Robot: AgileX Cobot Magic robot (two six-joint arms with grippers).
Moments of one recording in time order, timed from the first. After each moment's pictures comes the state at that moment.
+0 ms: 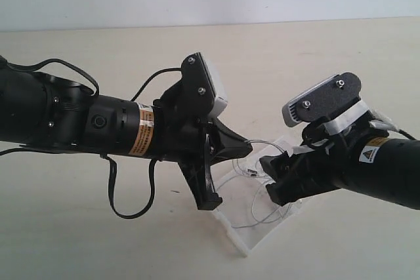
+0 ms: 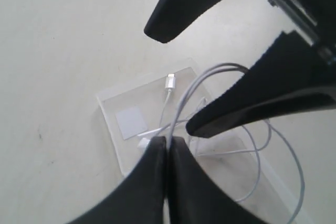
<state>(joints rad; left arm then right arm) -0.58 1.82 -0.81 1.13 -0.57 -0.62 0.68 1.40 -0.36 0.51 -0.23 -0.44</state>
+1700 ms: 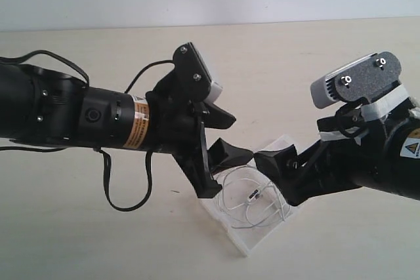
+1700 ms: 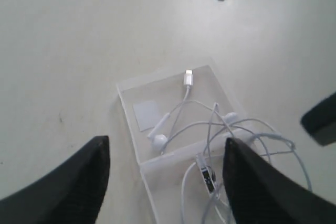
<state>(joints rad) -0.58 1.76 -0.81 1.14 -0.50 -0.73 0.68 1.15 -0.36 0.50 -0.03 -0.36</state>
